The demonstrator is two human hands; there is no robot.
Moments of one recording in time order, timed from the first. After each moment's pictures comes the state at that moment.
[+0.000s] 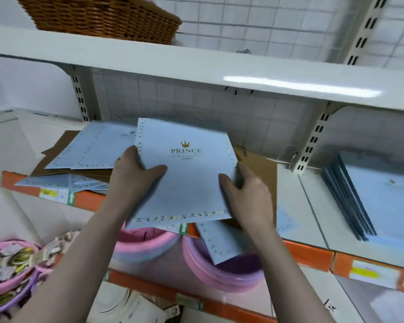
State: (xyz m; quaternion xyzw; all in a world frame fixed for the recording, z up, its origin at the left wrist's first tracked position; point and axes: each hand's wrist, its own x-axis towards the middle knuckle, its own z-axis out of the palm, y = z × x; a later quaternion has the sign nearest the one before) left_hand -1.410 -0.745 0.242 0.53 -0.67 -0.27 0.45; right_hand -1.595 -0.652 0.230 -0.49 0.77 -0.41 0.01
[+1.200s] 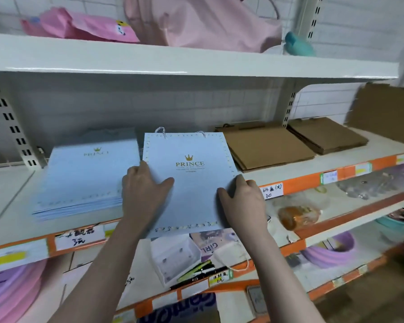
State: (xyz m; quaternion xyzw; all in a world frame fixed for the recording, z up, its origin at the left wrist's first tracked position) left_hand -1.944 -0.392 0.205 0.35 -0.83 -0.26 0.36; right_hand -2.029 -0.232 0.205 -0.23 0.92 -0.30 -0.11
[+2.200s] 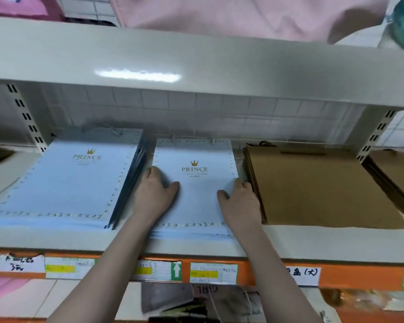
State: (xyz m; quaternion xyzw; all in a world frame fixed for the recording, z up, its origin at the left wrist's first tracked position) left_hand -2.076 -0.443 0.184 0.51 -0.79 -0.22 0.25; right_hand -2.205 -0.324 0.191 -0.40 0.88 -0.26 0.04
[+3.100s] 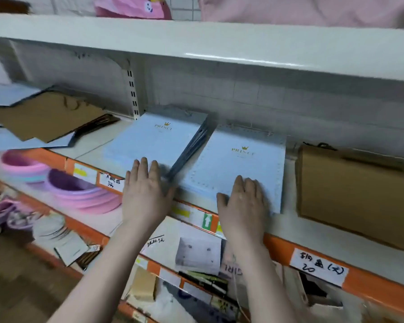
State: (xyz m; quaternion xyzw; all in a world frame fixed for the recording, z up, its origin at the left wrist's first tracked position) left_hand -1.966 -0.335 0.182 0.64 -0.73 0.03 0.25; right_hand -2.127 -0.275 0.184 -0.56 0.80 -0.22 -0.03
